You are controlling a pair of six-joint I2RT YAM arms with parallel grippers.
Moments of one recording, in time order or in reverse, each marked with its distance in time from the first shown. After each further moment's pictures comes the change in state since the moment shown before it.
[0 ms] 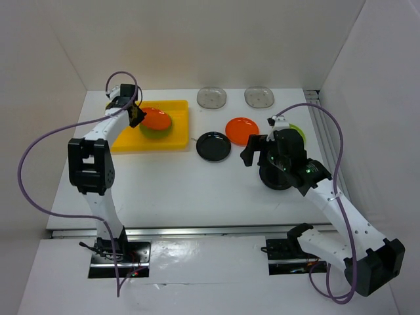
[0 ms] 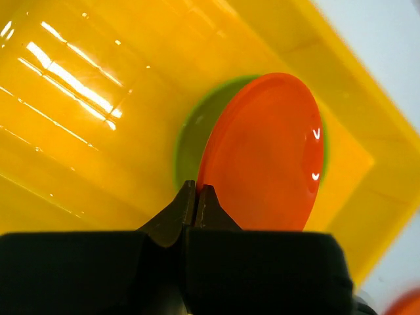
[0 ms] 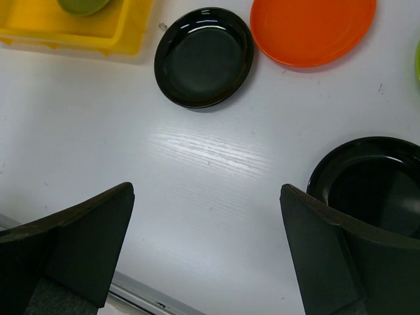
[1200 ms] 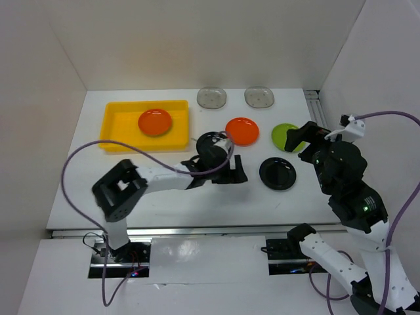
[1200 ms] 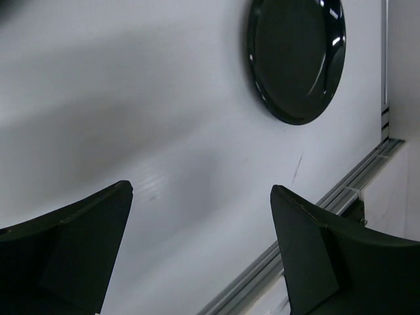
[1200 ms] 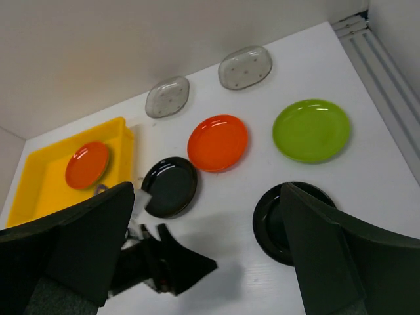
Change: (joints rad) left arm -0.826 -0.190 -0.539 0.550 0.328 -0.059; right arm -0.001 -0.265 0.302 -0.241 0.468 0.125
